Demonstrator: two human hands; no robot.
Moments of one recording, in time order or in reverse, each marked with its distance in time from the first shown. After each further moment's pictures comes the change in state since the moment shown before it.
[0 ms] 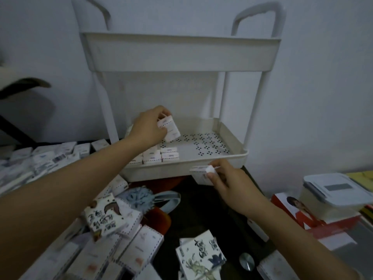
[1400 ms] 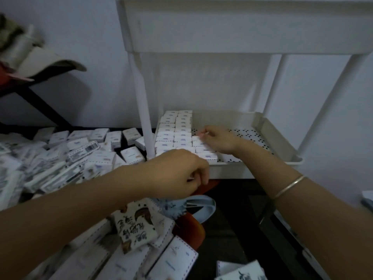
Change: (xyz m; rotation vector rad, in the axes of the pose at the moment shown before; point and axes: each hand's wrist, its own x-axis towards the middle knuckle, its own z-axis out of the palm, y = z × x) left_hand -0.079 0.008 -0.028 0.312 -0.644 0.224; right_hand 0.186 -0.021 0.061 0.119 -0.352 0.077
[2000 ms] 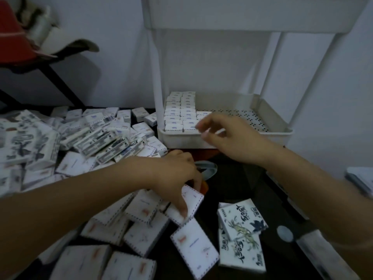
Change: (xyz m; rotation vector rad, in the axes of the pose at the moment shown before) left_hand -0.053 0.020 0.033 0.294 -0.365 0.043; right_hand -0.156 -0.068 0.016 -0.128 0.137 -0.282
